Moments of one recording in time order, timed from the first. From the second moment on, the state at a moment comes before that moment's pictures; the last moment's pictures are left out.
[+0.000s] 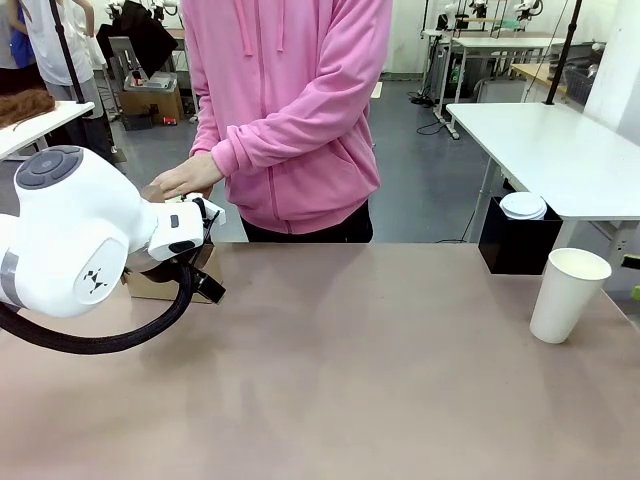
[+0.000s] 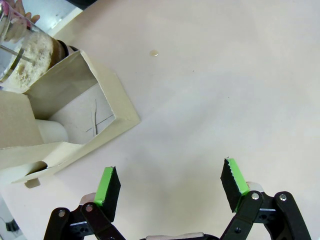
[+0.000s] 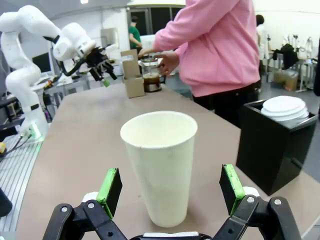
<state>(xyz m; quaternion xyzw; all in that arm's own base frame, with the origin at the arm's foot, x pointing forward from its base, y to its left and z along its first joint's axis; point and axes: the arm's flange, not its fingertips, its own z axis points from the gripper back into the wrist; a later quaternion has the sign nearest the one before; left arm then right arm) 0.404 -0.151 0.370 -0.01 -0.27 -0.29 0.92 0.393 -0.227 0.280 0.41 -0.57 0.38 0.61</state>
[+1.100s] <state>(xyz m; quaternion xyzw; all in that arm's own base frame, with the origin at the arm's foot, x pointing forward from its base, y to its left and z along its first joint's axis) 0.404 -0.151 0.370 -0.01 -0.27 -0.29 0.92 0.407 -0.183 0.241 0.42 -0.58 0.35 0.60</state>
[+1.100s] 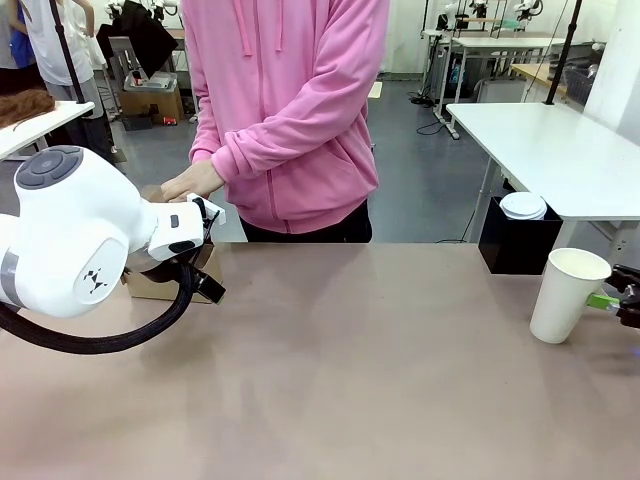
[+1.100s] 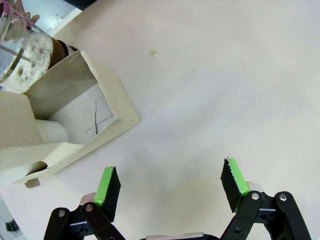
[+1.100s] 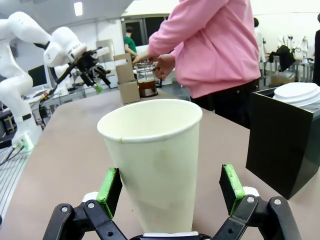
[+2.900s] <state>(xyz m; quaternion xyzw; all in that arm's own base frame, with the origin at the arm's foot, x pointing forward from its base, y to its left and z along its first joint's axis) 0.404 -0.151 0.370 -0.01 -0.27 -0.29 0.92 0.429 -0.112 0.224 0.45 -0.53 0.39 0.60</state>
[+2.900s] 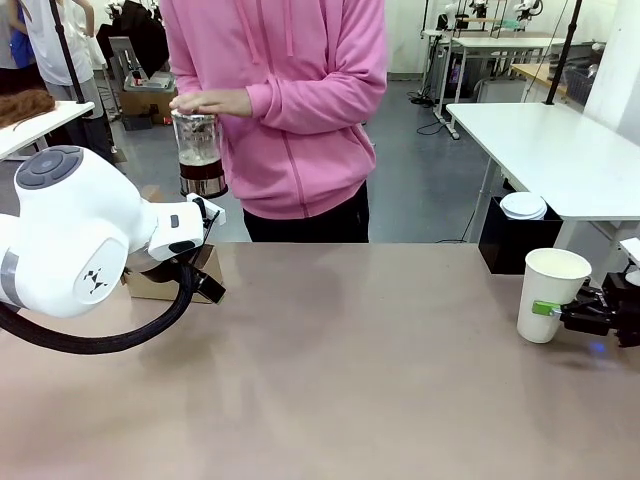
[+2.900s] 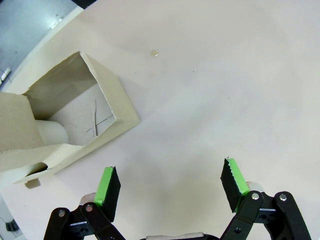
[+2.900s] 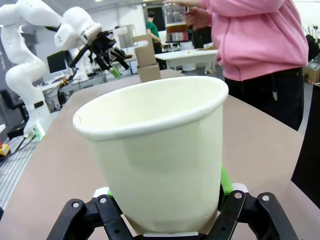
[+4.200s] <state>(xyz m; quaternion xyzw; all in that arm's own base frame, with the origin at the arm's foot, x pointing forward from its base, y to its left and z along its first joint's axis) 0.404 -0.151 0.370 -0.01 -0.27 -0.29 0.92 0.545 0.121 0.319 0.45 -0.57 0.31 0.61</state>
